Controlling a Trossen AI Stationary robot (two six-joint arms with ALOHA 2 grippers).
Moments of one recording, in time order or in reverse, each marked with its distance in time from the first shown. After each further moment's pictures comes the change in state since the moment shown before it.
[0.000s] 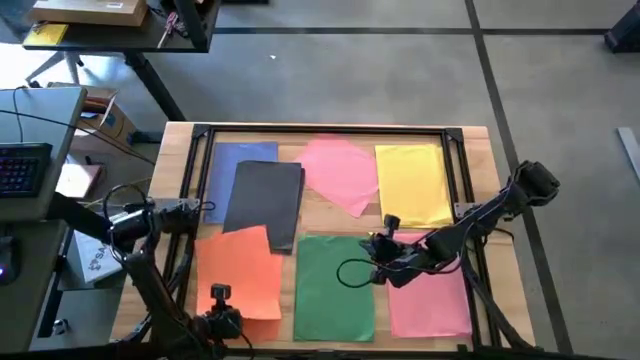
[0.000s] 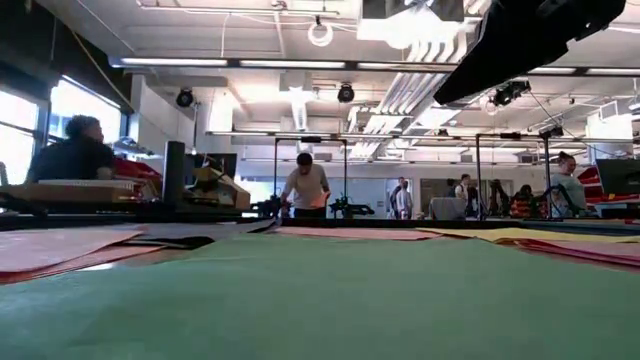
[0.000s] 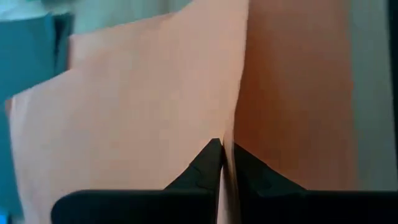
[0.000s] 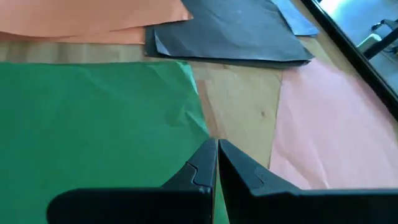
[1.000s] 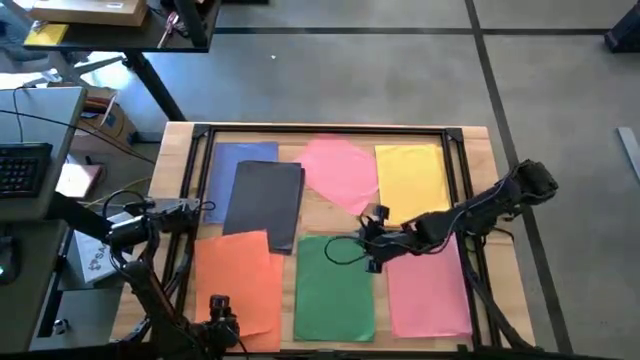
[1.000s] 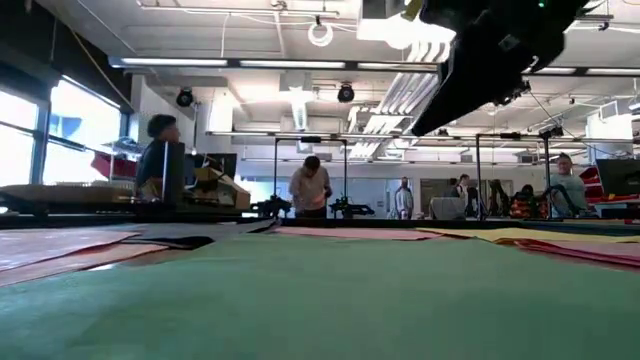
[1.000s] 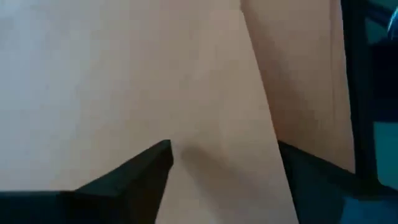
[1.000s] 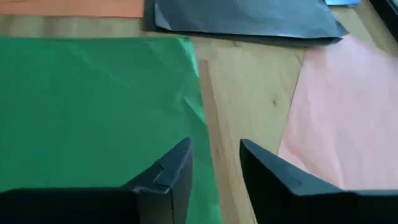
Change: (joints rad) left arm -0.060 0.031 -0.078 0.214 0.106 -0.026; right arm -0.183 0.016 -0.001 0.010 -0.265 -0.131
